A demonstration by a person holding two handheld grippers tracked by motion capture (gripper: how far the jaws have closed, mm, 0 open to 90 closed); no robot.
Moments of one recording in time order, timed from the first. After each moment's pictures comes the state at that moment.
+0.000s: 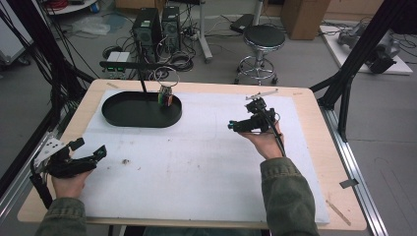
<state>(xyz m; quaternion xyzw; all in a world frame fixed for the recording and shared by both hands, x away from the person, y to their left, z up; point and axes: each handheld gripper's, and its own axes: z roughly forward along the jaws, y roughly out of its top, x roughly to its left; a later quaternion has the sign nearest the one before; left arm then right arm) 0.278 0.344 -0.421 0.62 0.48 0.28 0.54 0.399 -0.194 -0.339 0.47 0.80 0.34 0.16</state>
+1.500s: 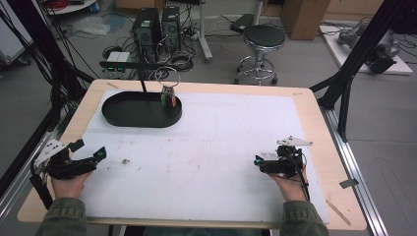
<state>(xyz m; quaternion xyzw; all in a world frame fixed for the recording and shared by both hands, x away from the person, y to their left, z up) 0.276 0.344 -0.422 0.63 0.49 0.29 0.54 0.306 -0.274 -0.417 0.50 0.75 0.37 0.21</state>
